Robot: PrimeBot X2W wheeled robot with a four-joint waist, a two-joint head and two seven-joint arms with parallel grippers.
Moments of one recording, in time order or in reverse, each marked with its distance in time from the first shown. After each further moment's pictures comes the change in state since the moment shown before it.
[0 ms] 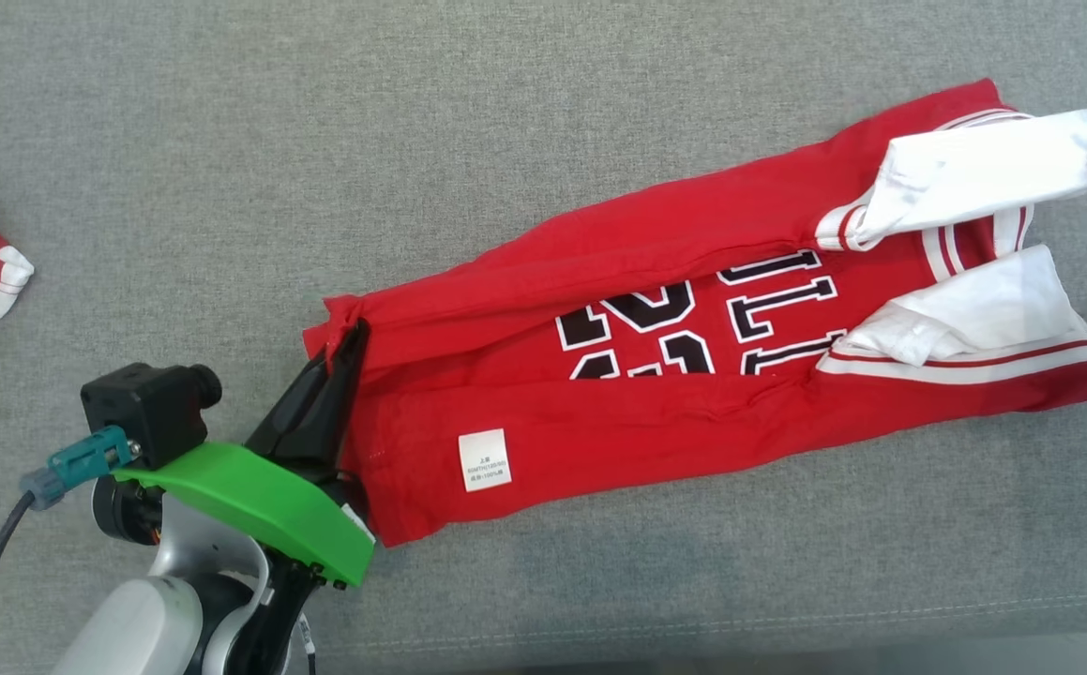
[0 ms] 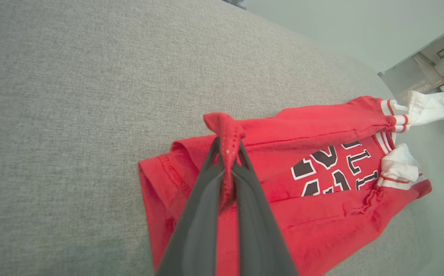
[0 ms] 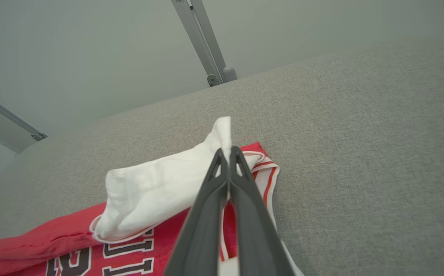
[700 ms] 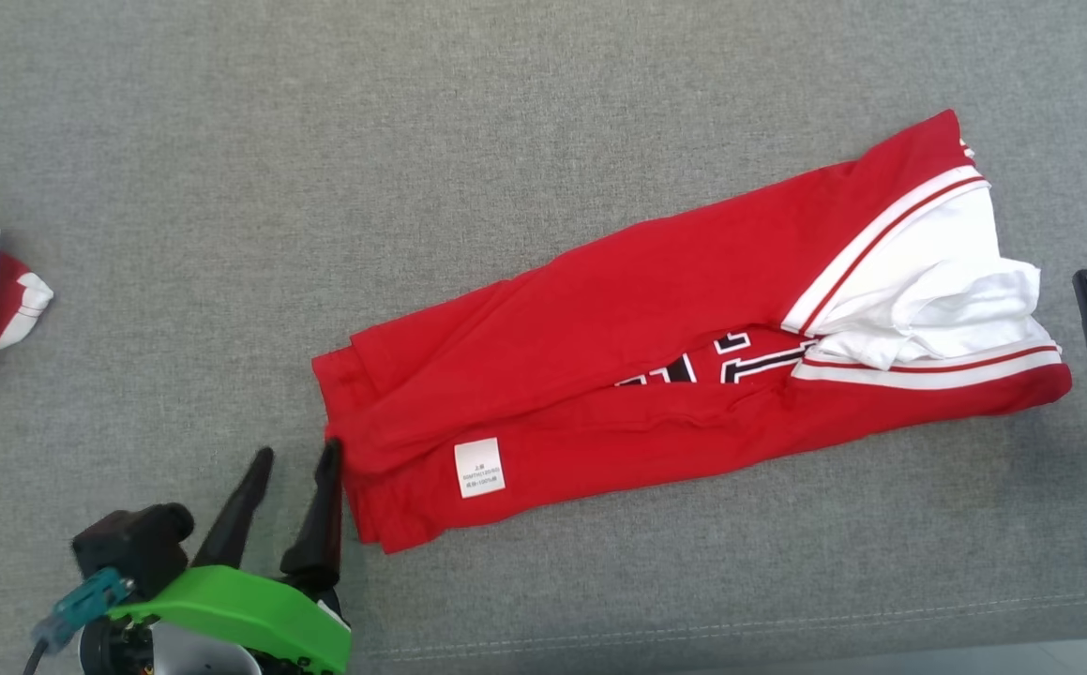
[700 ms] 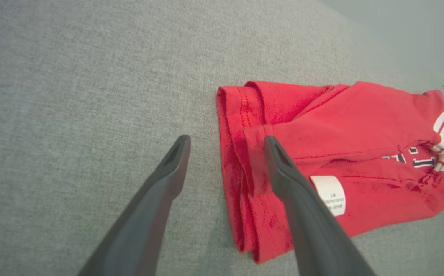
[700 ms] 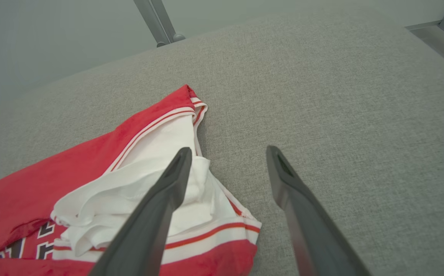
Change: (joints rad) left arm 0.218 -0.019 0.014 0.103 0.000 0.056 -0.154; right arm 0.153 0.014 -0.051 0.091 -0.095 0.000 -0.016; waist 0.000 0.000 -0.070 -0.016
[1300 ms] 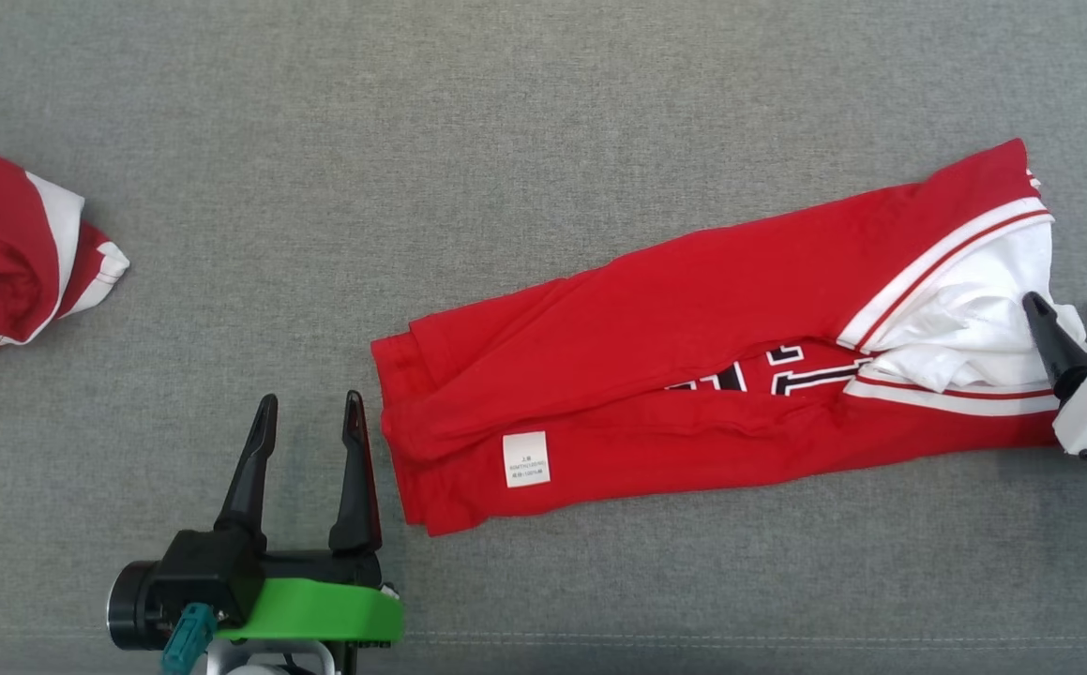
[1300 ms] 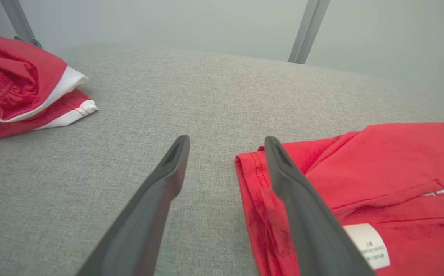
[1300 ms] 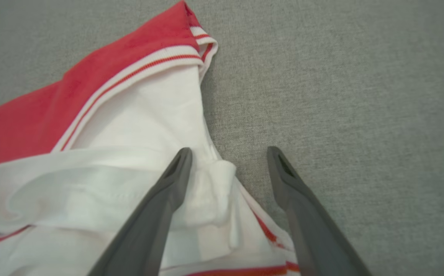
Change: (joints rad) left arm -0.034 -0.175 0.028 0.142 0.405 0.001 -0.287; right arm -0.170 0.006 0.046 0.258 -0.122 0.000 0.165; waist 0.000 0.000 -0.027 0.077
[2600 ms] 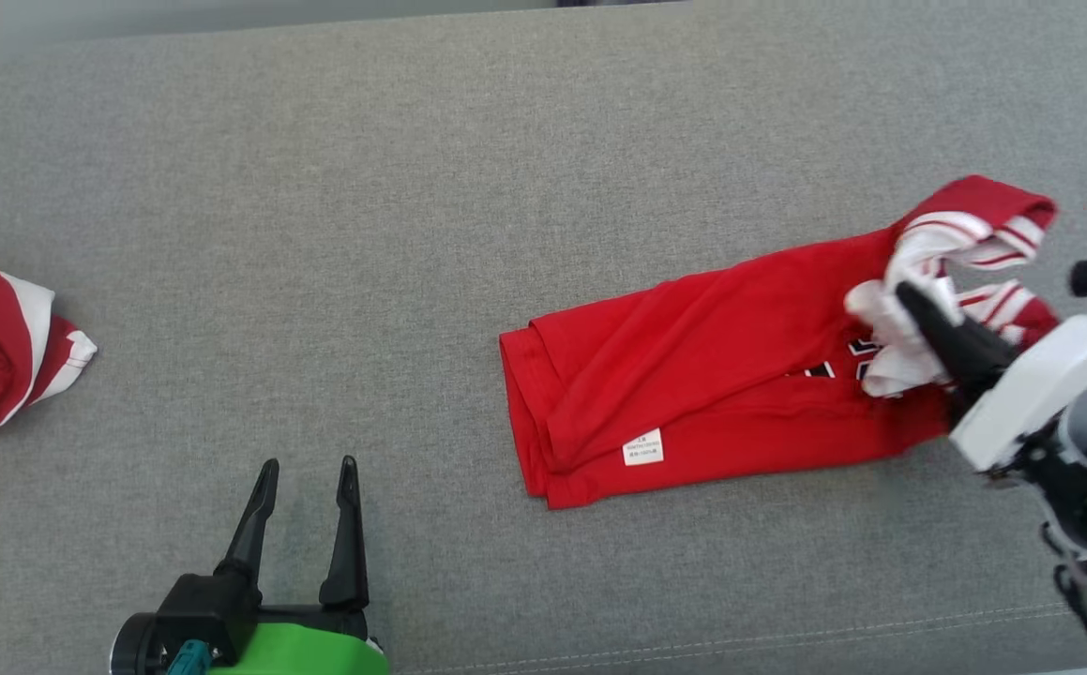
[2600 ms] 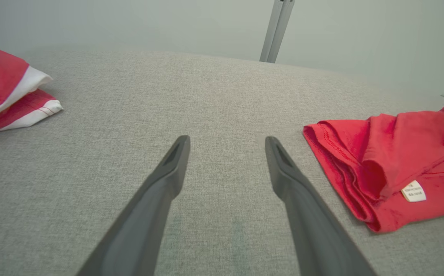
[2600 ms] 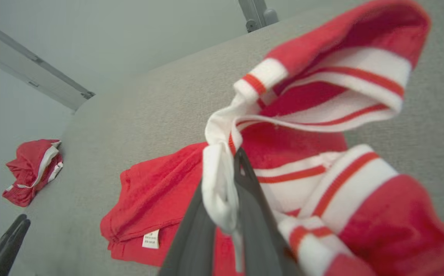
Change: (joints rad) left arm 0.102 -0.191 0.264 0.155 0.196 -0.311 -0.001; right arm 0.016 -0.024 0.213 -0.204 0.340 0.000 0.051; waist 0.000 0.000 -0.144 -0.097
